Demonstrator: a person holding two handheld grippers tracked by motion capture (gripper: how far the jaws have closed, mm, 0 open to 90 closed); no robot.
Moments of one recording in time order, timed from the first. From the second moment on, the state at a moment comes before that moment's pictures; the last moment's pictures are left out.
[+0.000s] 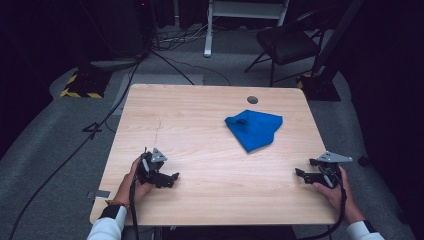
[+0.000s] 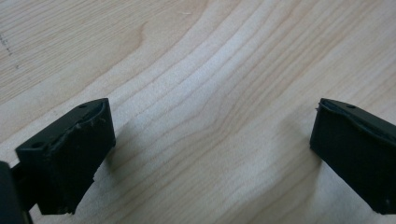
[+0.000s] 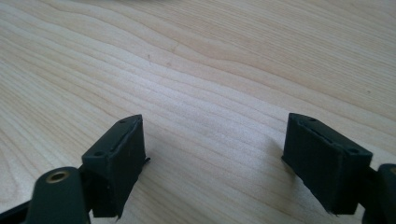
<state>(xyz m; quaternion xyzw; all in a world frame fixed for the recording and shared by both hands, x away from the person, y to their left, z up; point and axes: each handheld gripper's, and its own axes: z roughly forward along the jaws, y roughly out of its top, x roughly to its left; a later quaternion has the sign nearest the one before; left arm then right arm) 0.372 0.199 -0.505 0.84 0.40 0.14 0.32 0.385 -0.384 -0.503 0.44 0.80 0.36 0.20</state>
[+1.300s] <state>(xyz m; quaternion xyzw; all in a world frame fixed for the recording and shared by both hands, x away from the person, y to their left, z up) 0.367 0.205 -0.505 0.86 0.38 0.13 0.33 0.462 -0.216 -0.476 0.30 0.85 0.40 0.18</state>
